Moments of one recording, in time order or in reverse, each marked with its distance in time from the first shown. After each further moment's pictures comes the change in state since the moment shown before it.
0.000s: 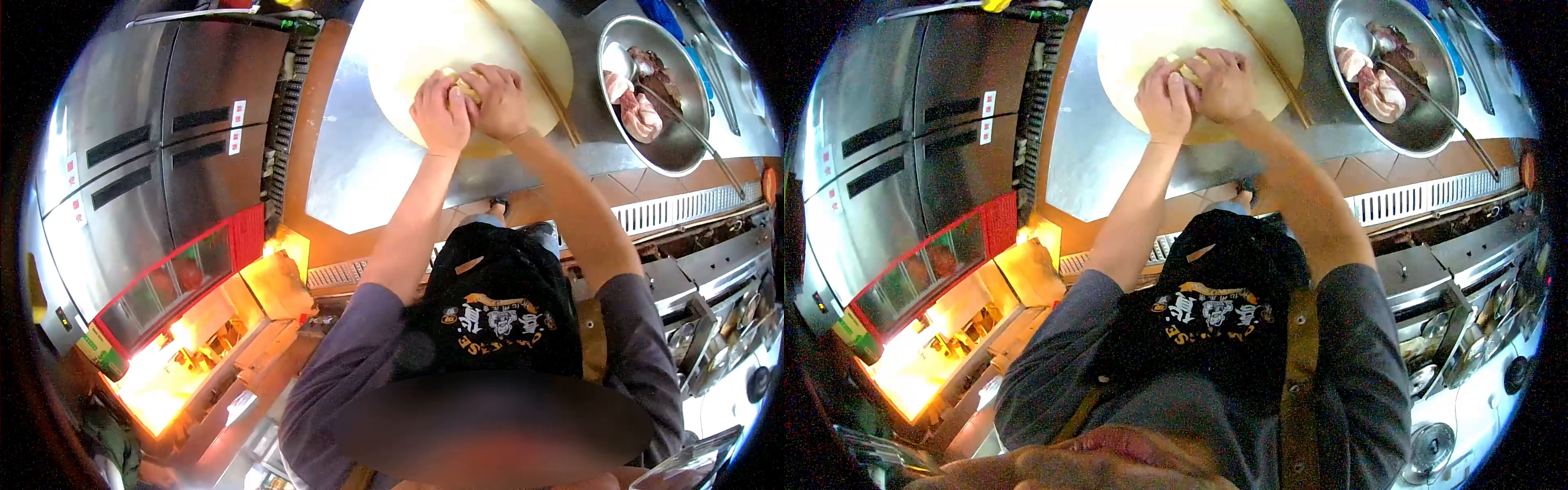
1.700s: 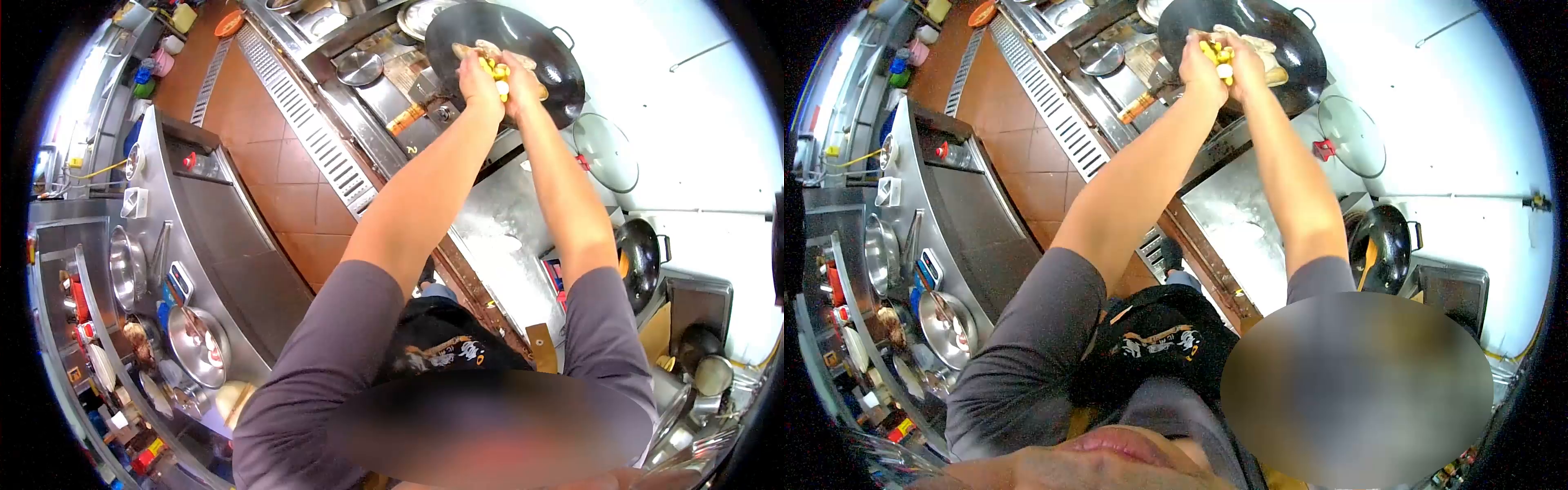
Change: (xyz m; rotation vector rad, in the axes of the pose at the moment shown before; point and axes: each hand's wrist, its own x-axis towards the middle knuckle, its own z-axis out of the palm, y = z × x) left_hand -0.778 0.728 -0.041 -1.296 -2.057 -0.873; right_hand -0.896 -0.025 -0.583 0.644 2.176 0.999
